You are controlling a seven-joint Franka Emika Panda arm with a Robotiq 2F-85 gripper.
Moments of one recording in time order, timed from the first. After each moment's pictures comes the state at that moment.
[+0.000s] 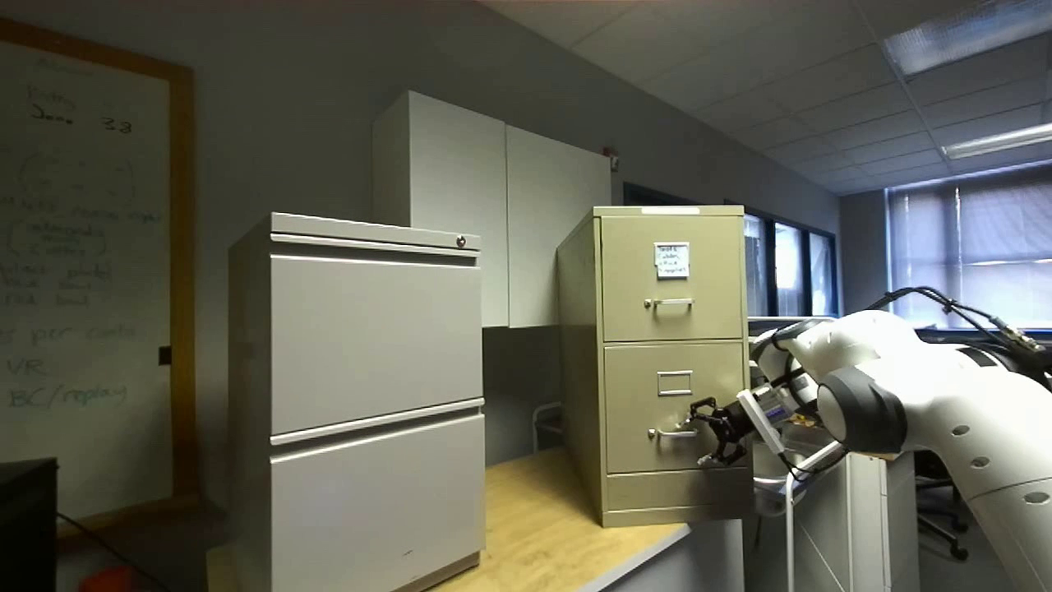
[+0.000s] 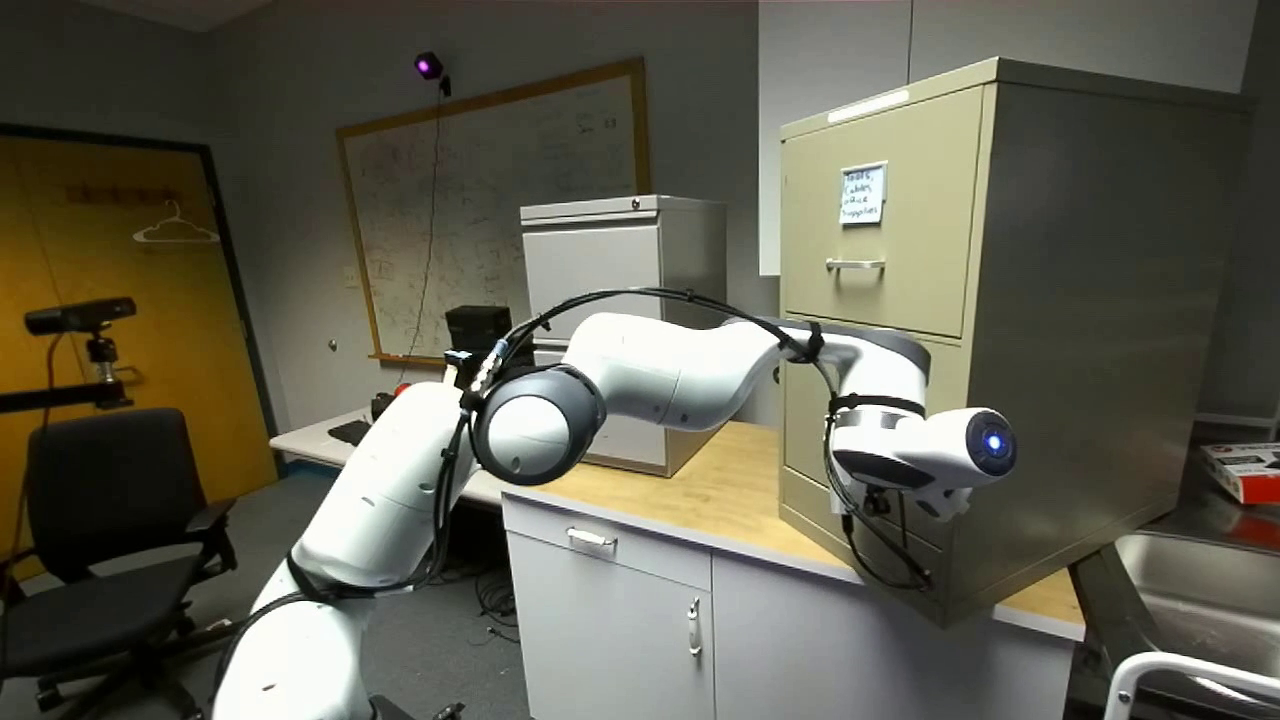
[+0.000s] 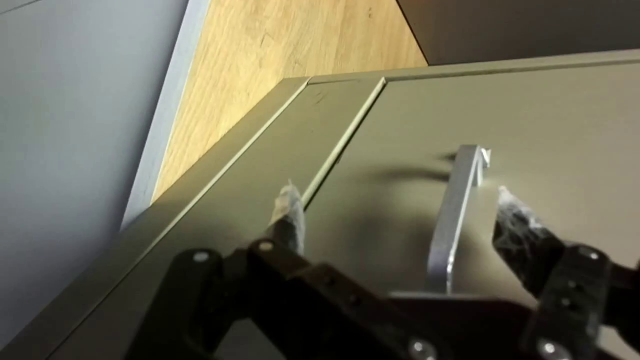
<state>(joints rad) -0.56 0.64 -0.34 -1.30 1.27 1.72 -0.17</state>
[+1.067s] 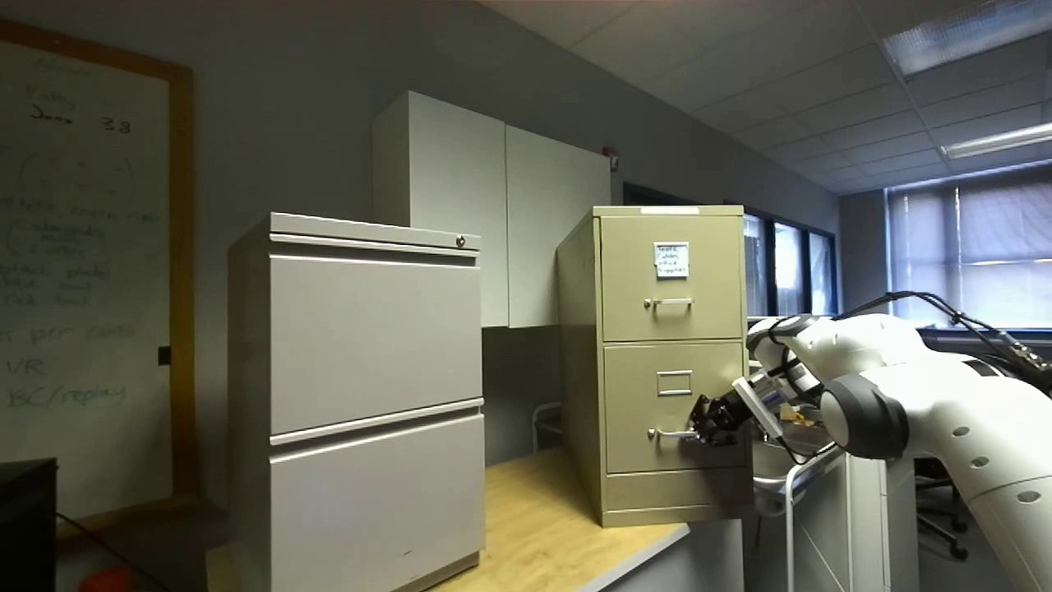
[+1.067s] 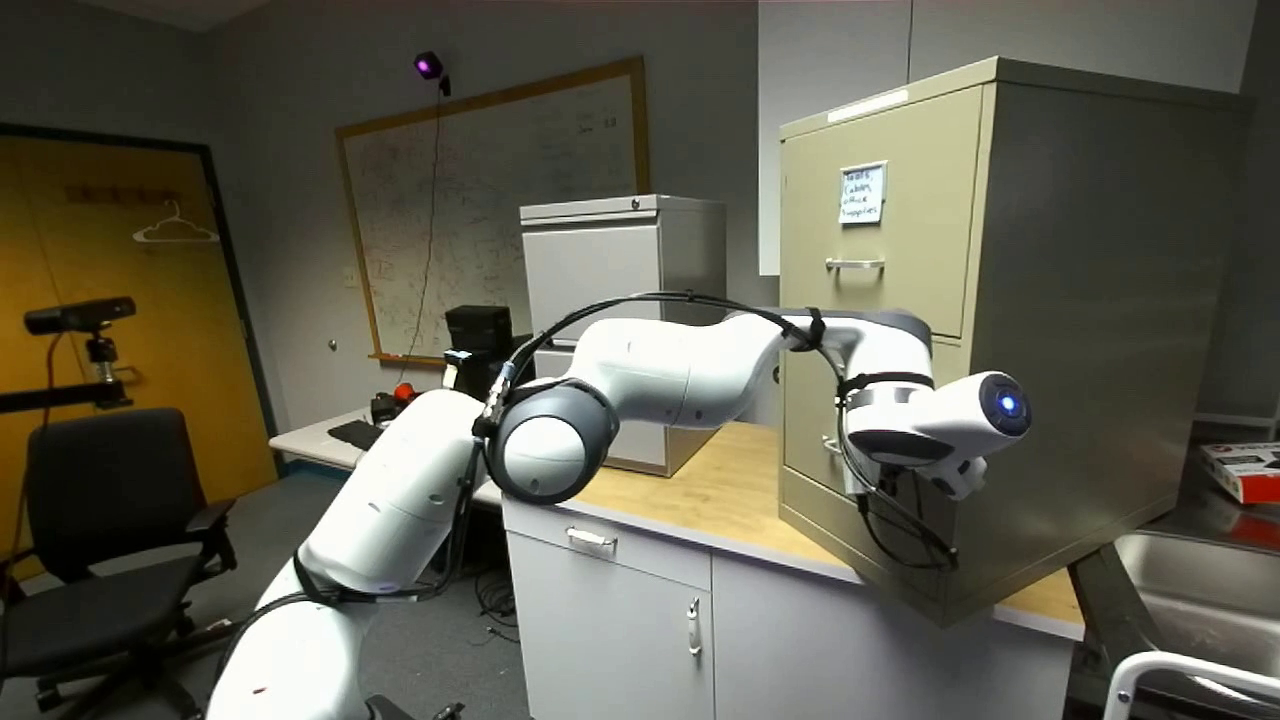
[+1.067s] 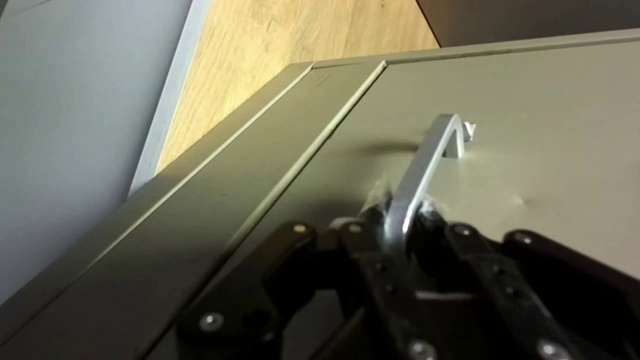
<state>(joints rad) -0.62 0.68 -0.27 -1.15 1.15 1.72 -0.07</state>
